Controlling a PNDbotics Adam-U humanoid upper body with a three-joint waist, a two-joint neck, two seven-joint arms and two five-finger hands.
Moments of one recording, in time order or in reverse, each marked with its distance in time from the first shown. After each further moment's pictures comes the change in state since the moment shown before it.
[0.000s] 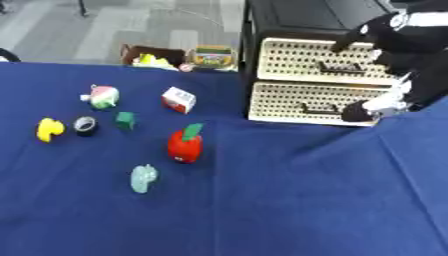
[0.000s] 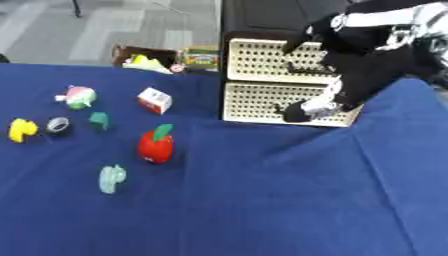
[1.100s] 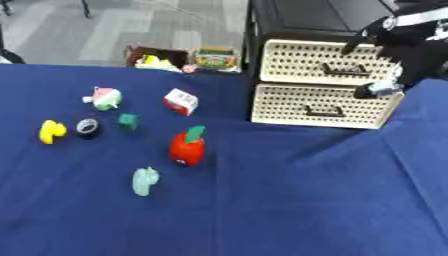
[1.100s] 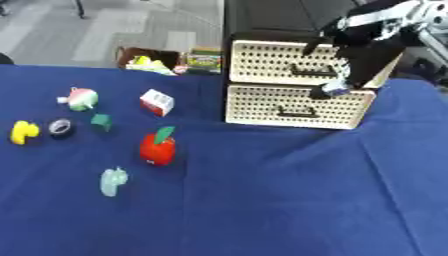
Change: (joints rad) left arm 0.001 -0.001 0.000 0.000 -0.001 0.000 0.000; right arm -0.112 0.116 0.011 0.362 0.322 -0.279 0.279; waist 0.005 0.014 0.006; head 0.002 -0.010
